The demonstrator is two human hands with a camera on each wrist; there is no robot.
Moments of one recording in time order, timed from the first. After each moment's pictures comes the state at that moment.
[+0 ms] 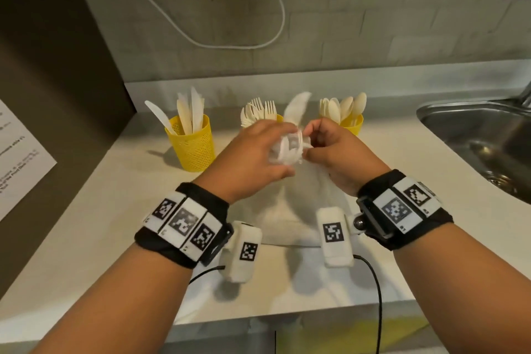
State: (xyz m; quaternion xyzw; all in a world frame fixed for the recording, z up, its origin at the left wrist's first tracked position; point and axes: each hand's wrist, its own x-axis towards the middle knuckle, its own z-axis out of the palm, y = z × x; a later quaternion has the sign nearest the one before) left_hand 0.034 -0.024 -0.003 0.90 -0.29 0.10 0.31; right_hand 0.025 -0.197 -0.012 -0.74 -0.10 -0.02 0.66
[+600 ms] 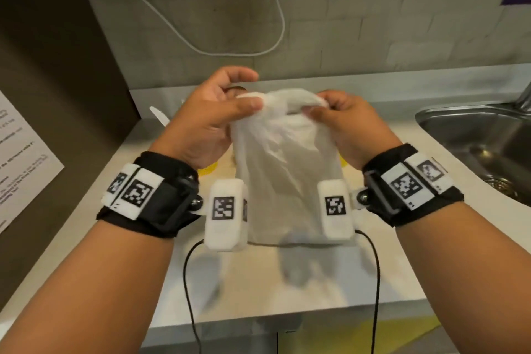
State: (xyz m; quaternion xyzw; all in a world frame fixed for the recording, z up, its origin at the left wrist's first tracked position) left_hand 0.033 0.001 0.054 0.60 -0.26 -0.03 0.76; right_hand 0.031 -0.199 0.031 -0.77 -0.09 -0.12 0.62
